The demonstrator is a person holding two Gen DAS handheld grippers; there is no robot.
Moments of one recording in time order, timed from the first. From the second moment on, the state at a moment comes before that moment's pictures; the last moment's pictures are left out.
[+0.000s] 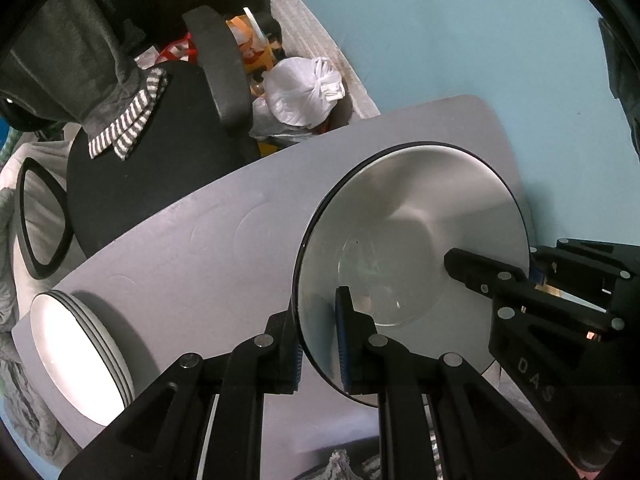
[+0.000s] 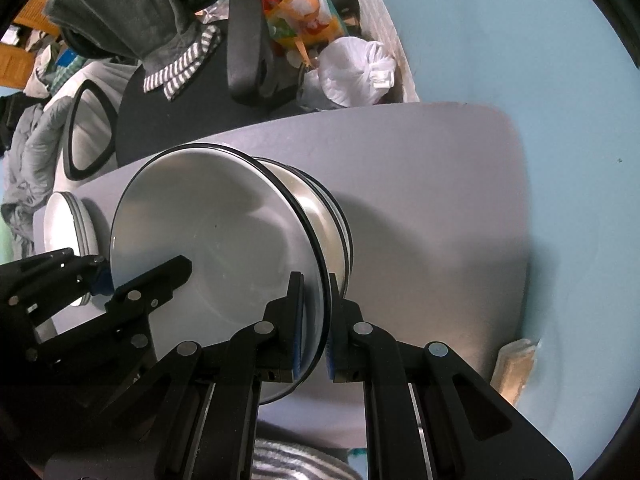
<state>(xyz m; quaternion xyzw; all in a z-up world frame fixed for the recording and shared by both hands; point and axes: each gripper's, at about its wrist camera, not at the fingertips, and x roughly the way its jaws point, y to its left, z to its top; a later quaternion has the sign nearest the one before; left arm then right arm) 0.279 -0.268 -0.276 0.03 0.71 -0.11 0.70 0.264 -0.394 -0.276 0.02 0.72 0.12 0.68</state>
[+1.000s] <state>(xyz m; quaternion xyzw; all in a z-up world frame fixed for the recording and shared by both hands) 0.280 -0.254 -0.271 0.01 0.70 -0.07 0.71 0.265 -0.394 -0.266 0.03 0.71 0.11 0.70</state>
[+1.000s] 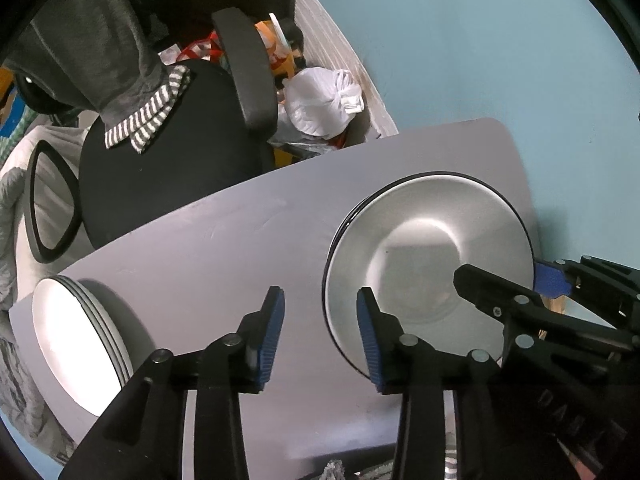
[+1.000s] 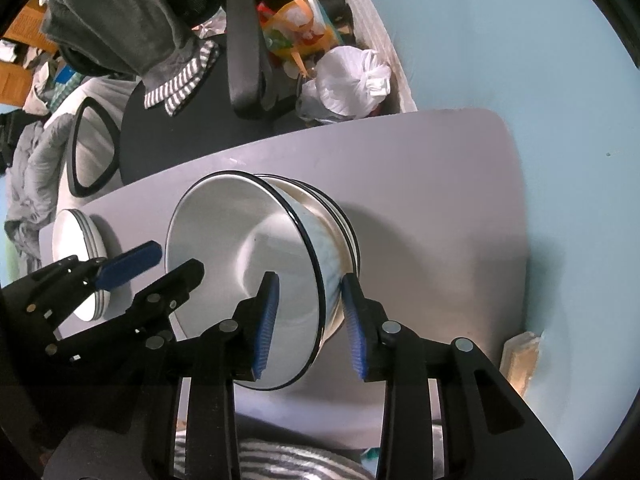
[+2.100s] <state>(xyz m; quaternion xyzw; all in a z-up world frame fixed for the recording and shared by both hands) 0.230 -0.229 -0.197 -0.01 0.62 -0.08 0.78 0.223 -0.395 -0.201 -0.01 0.62 0.08 0.78</state>
